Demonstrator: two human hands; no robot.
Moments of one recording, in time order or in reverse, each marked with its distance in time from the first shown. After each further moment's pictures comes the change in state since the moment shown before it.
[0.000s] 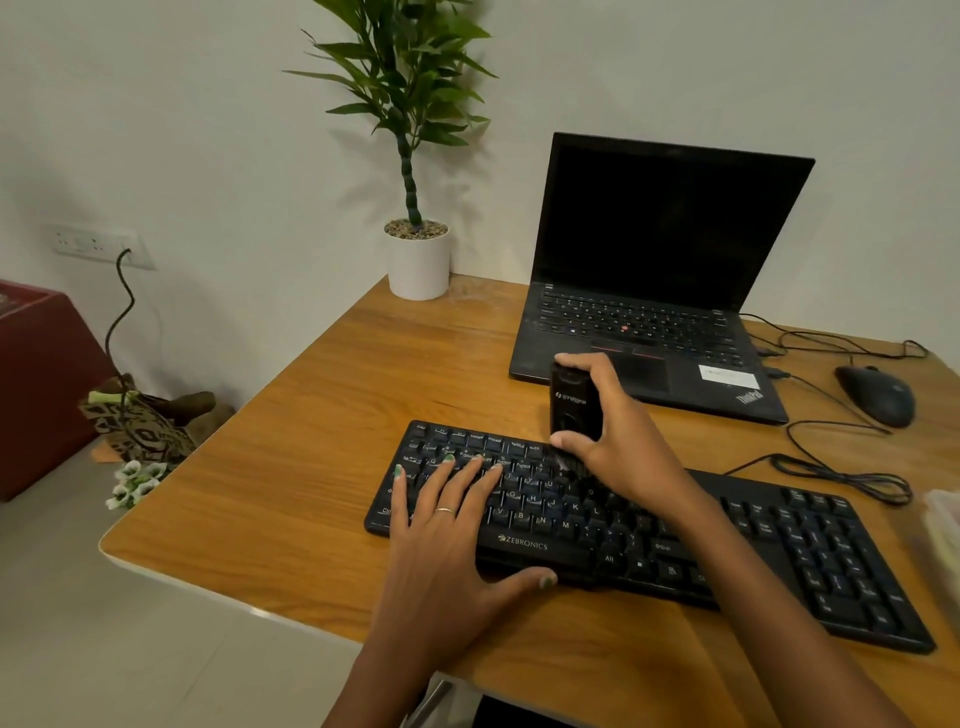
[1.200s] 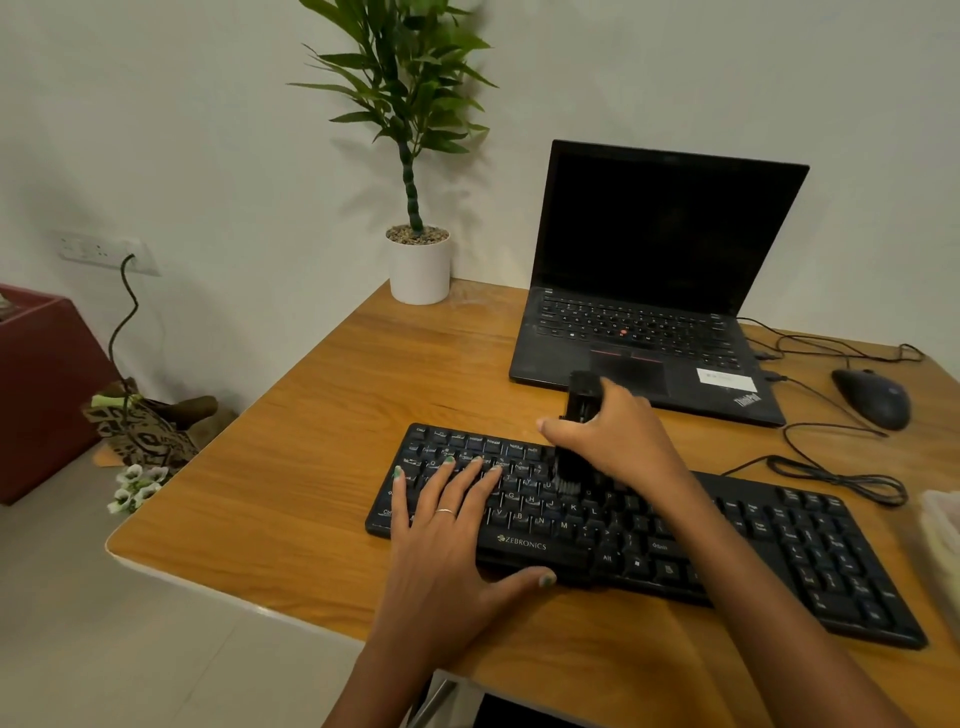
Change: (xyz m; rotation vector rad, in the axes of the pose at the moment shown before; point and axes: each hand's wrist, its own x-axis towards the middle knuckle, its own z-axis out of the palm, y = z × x) left_hand -0.001 -0.001 -0.001 -0.010 0.003 0.009; right_hand 0.007 -0.018 -0.001 -0.236 0.048 0.245
